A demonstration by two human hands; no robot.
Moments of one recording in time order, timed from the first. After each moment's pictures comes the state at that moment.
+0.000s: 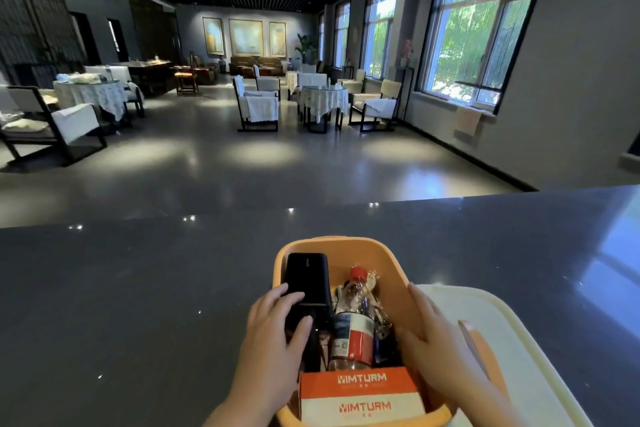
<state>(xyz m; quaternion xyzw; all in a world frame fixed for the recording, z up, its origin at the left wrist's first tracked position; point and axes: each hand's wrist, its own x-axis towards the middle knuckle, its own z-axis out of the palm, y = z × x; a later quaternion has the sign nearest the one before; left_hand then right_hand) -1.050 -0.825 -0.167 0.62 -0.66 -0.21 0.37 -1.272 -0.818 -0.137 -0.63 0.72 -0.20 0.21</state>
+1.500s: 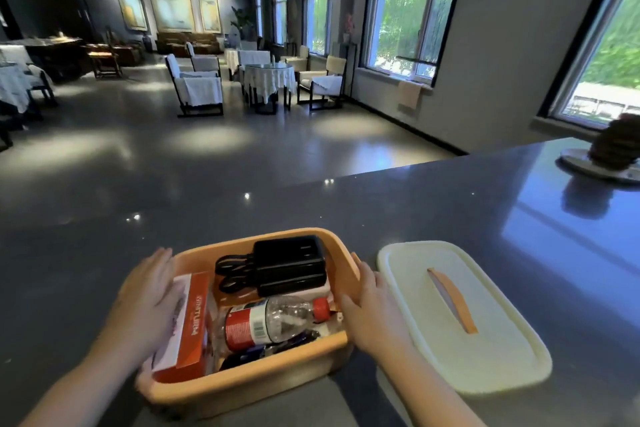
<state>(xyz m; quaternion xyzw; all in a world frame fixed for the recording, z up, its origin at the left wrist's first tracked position) -0.902 -0.855 -0.150 0.67 -0.64 -0.22 0.31 -1.196 -0.811 -0.170 -0.57 0.75 -0.27 0.20</state>
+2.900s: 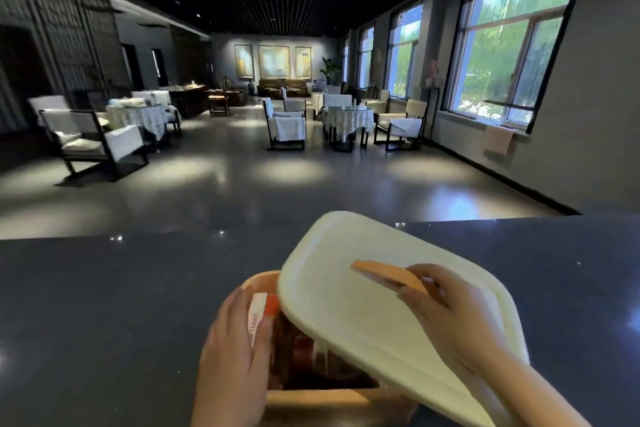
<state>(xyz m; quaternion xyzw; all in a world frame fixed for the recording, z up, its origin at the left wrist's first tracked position) -0.944 -0.776 -0.133 0.70 -0.58 -0.10 0.41 -1.203 -0.811 -0.073 -0.68 0.60 -0.39 0.18</state>
